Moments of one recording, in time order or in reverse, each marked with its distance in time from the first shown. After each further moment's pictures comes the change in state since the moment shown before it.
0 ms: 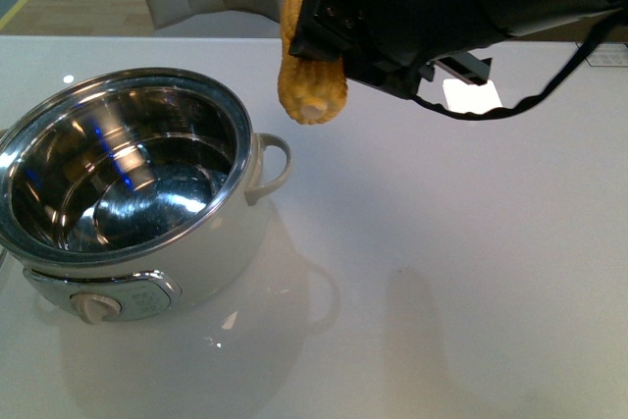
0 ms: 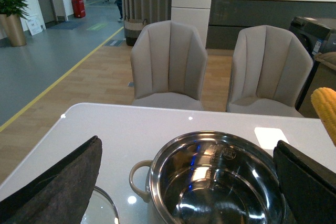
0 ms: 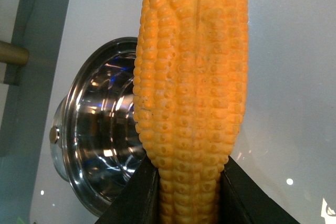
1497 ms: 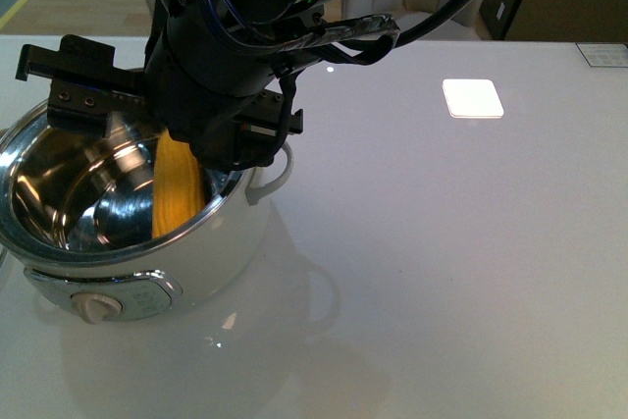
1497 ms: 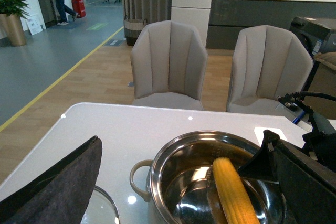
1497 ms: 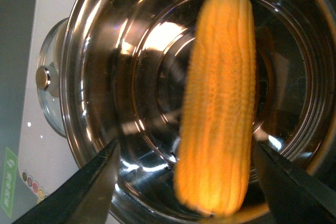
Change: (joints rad) left arm 0.000 0.000 0.000 0.000 0.000 0.000; right arm 0.217 0.344 0.401 -0.259 0.012 -0.004
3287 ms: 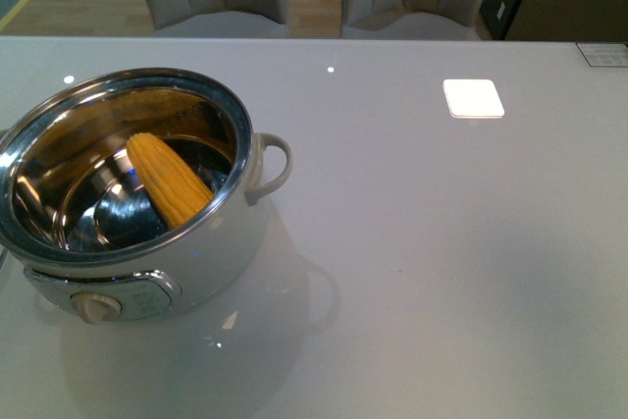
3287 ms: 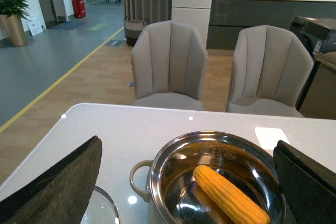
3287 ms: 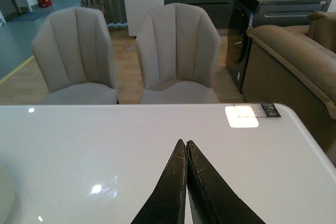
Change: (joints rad) left arm 0.000 0.000 0.000 0.000 0.000 0.001; right arm -0.763 -1.505 -1.338 0.637 0.136 -0.622
